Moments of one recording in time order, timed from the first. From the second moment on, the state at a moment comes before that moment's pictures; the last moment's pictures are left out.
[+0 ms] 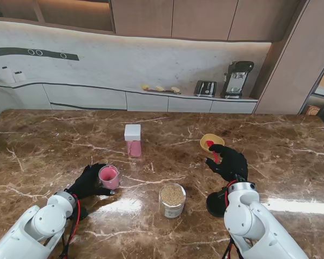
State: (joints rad) left arm 1.60 -1.11 -1.30 -1.34 0.36 -0.07 -0.09; right arm -1.64 -1.18 1.24 -1.54 -0.64 0.15 -0.41; left_hand 0.87 -0.54 -0.02 -0.06 0.30 -0.17 0.15 0.14 0.18 -0.12 0.10 0.30 0.03 -0.26 -0.02 0.13 -0.13 -0.37 -0.16 0.00; right_hand 0.34 -0.54 1.00 -0.13 0.63 -0.05 0.42 0.60 0.71 -0.01 0.37 0.43 0.67 0.03 0.40 0.47 0.26 0.13 0.86 0.55
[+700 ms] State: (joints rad) left arm 1.75 -1.09 -1.46 -1.46 0.42 -0.19 -0.13; right arm -1.69 -1.17 1.28 -1.61 -0.67 0.16 -0.39; left_hand 0.81 -0.55 -0.02 -0.05 0.29 -0.13 0.12 0.12 0.18 -0.10 0.08 0.28 0.04 -0.06 -0.02 0.15 -0.03 -0.01 -0.03 0.00; right_hand 0.34 -0.54 1.00 -0.13 0.63 -0.05 0.41 0.60 0.71 -0.01 0.37 0.43 0.67 0.03 0.40 0.47 0.26 0.13 0.86 0.55
